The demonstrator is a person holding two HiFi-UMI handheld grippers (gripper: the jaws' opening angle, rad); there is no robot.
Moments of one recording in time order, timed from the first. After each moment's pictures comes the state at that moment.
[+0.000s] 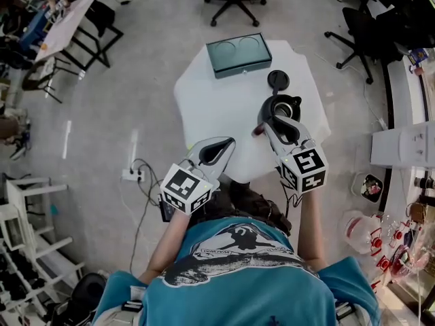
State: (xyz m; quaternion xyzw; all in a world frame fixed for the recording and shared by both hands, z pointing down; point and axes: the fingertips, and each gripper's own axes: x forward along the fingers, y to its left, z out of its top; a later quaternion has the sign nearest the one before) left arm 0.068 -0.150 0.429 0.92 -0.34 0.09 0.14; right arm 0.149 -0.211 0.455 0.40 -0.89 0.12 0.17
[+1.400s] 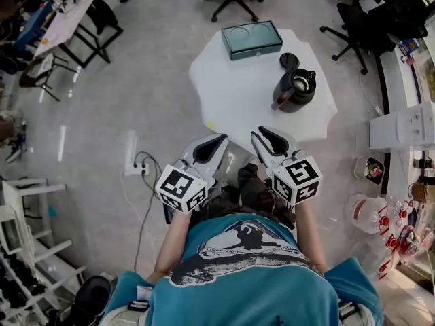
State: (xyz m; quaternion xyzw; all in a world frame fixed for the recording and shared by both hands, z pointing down) left arm -0.030 -0.055 0.418 0.92 -0.36 0.04 0.15; right arm 0.037 -0.072 0.438 0.39 -0.90 0.18 0.12
